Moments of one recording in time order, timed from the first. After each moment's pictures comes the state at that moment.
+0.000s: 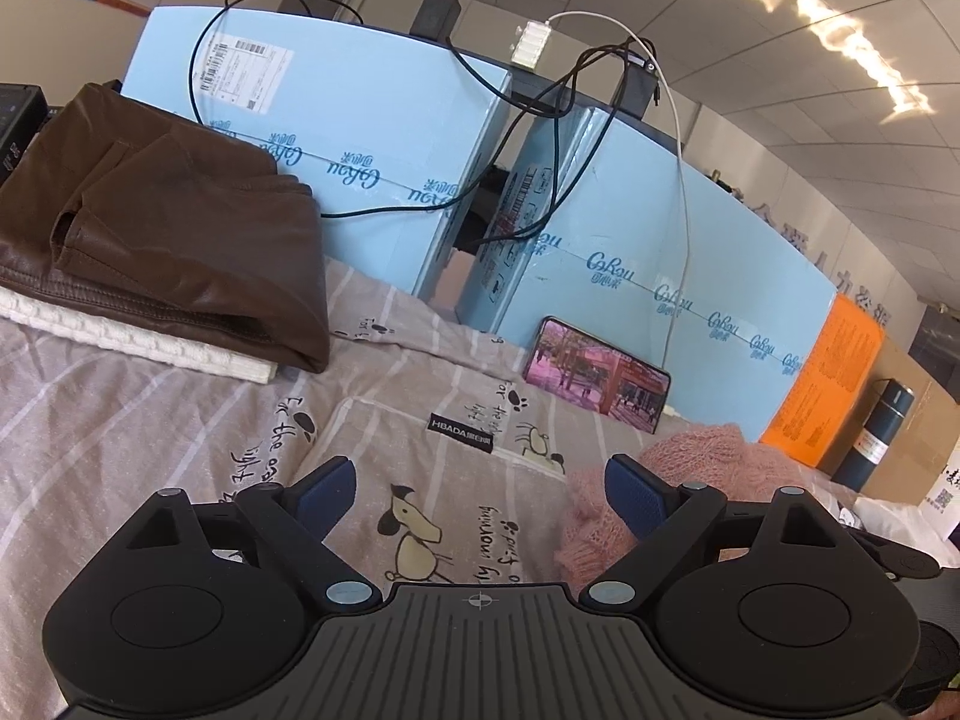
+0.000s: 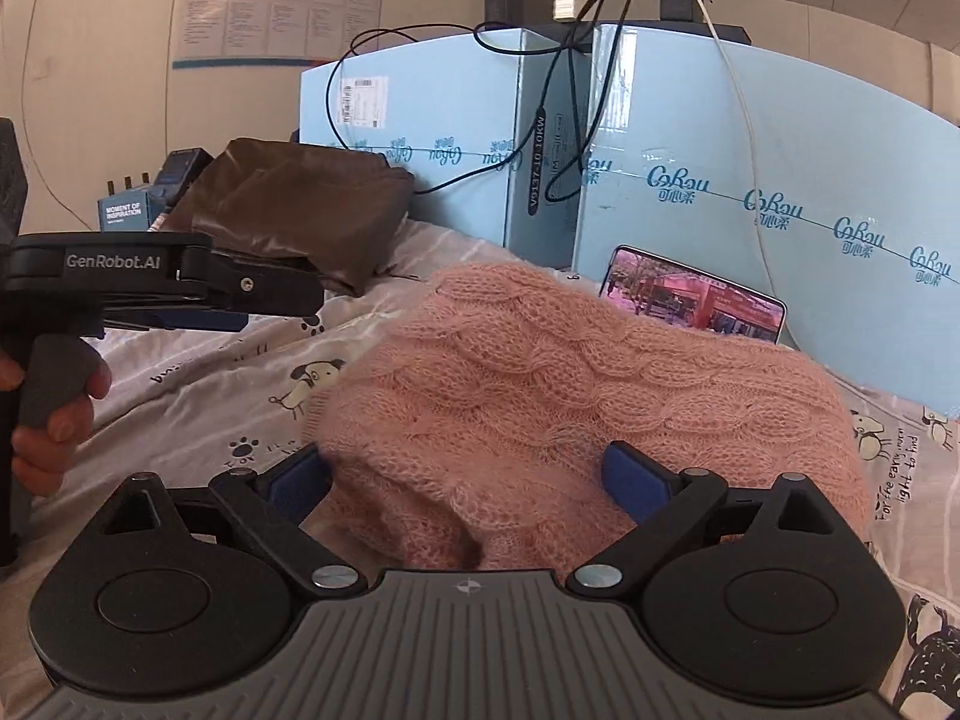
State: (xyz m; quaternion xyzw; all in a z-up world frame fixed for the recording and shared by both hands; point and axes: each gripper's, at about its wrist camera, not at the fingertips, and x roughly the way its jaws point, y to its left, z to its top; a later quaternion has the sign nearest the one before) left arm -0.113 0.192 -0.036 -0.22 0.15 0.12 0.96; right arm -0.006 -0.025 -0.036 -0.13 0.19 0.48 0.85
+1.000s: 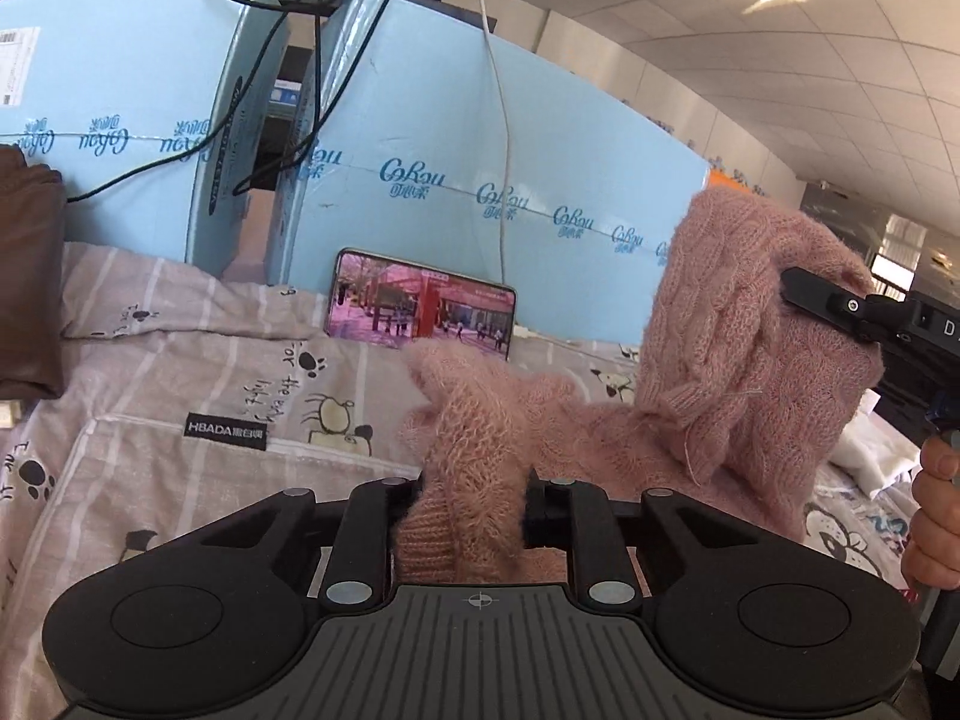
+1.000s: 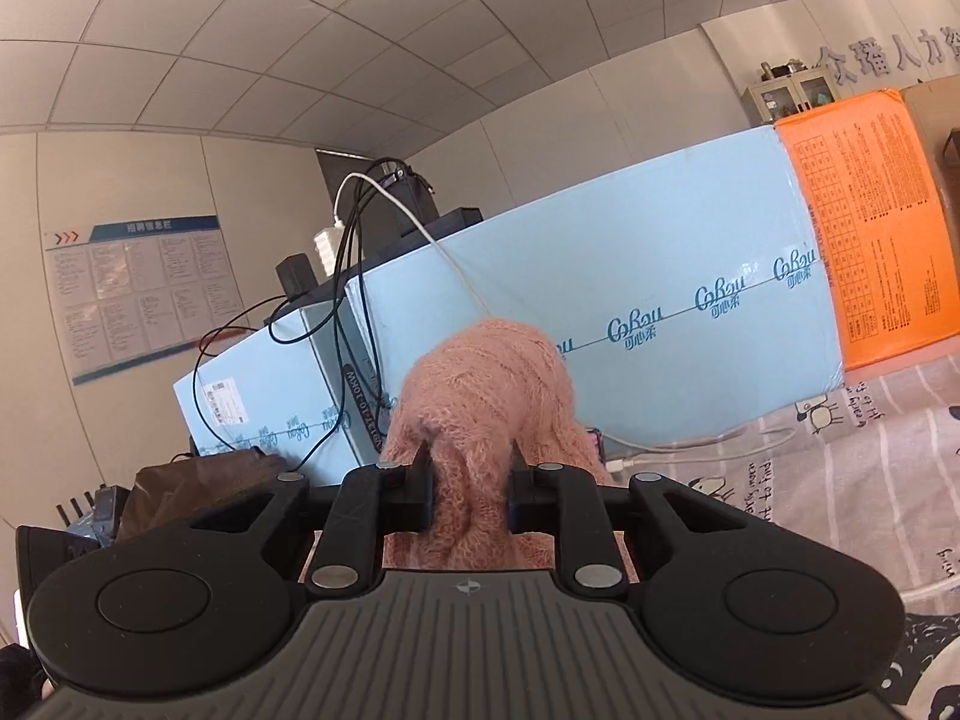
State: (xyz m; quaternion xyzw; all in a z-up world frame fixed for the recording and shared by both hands) left arm -0.033 0.147 -0.030 -0.13 0.19 -0.01 0.97; right arm 0.052 -0.144 0.020 0.16 0.10 0.39 0.90
